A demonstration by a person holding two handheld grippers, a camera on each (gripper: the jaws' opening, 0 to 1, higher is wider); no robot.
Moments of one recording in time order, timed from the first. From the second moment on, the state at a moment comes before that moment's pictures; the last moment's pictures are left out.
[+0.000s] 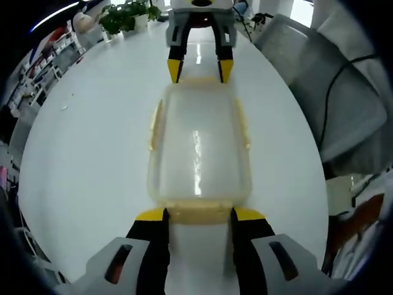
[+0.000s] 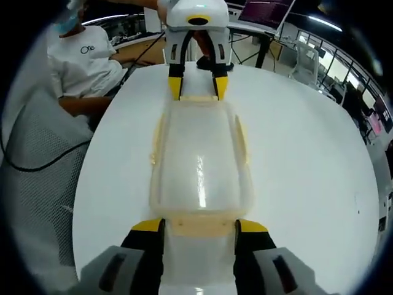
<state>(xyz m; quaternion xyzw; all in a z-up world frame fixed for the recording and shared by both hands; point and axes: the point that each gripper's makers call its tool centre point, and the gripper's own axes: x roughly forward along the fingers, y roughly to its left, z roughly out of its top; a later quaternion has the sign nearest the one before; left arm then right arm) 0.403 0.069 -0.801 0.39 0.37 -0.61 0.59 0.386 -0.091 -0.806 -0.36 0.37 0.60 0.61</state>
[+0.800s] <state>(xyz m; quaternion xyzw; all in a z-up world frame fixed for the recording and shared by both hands) 0.393 0.069 -0.798 0.41 0.36 -0.60 0.59 0.381 -0.093 -0.801 -0.38 0.36 0.60 0.61</state>
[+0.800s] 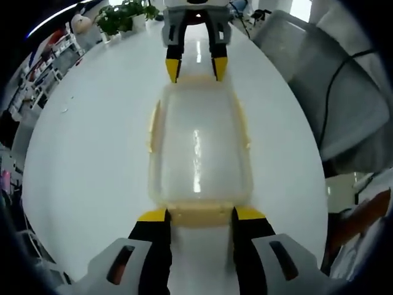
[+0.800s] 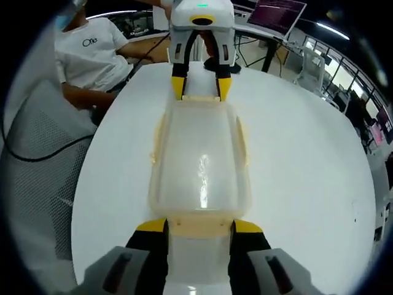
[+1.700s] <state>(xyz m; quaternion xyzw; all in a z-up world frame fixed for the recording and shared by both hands) 0.359 0.032 -0.732 0.39 0.39 -0.59 0.60 0.349 -0.131 -0.728 -0.35 0.35 0.62 0.61</state>
